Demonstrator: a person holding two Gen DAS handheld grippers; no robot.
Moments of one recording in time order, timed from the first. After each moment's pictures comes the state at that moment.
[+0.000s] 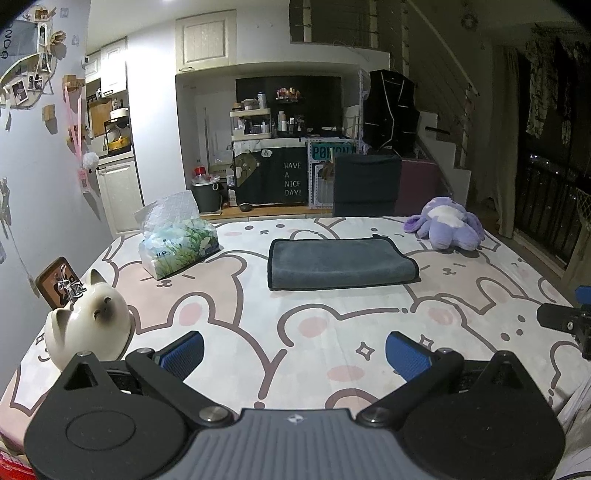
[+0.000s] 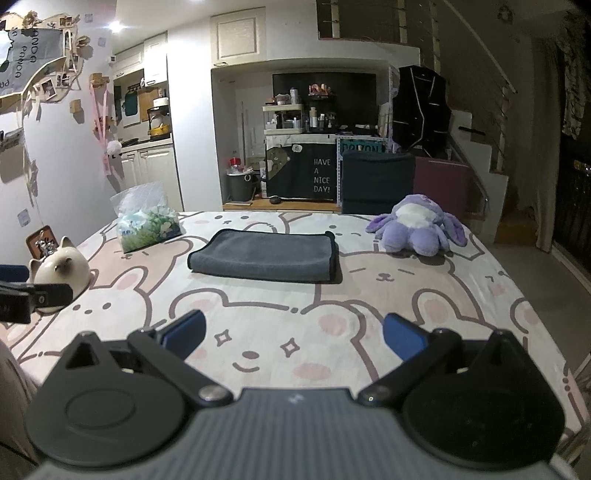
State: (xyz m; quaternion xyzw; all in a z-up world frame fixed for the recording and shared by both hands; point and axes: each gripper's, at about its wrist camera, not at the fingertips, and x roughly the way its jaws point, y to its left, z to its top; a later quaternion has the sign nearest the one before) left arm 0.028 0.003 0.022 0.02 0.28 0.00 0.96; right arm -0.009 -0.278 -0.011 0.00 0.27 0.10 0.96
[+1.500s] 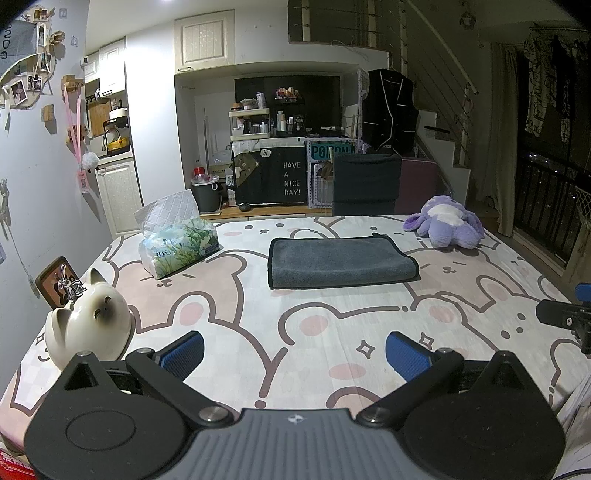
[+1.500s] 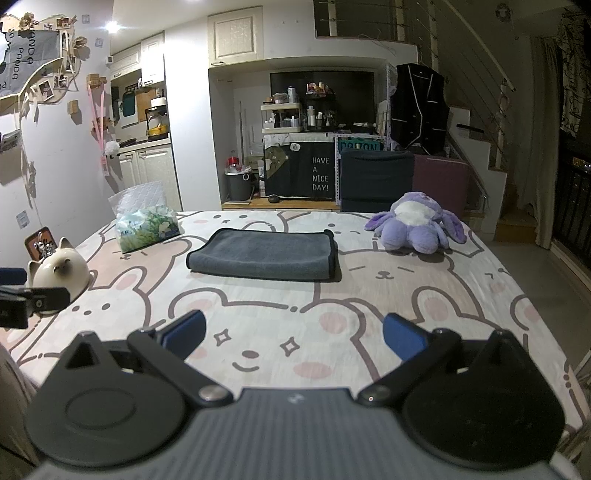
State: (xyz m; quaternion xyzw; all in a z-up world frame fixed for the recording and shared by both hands) left arm 0.027 0.005 0.024 0.02 0.28 0.00 0.96; right arm -0.010 -0.279 -0.011 0.00 0.27 0.10 0.96
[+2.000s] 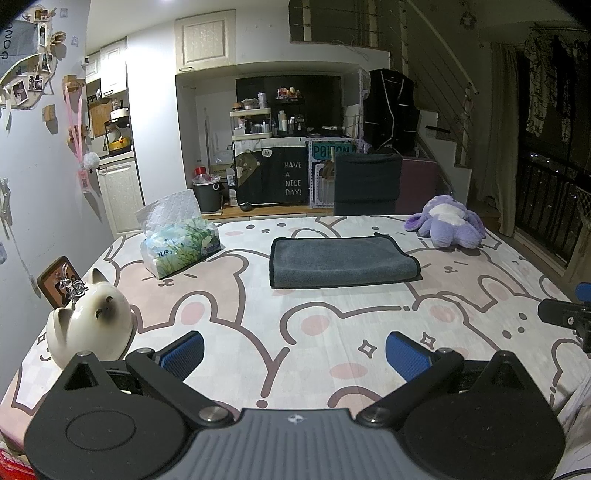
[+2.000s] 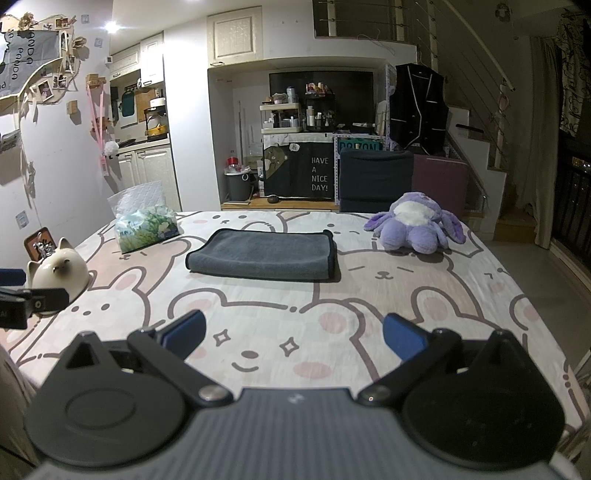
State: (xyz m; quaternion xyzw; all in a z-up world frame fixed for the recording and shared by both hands) left arm 0.027 0.006 0.023 0.02 0.28 0.01 0.96; right arm -0.009 -0.280 -0.011 0.00 0.27 0.10 0.96
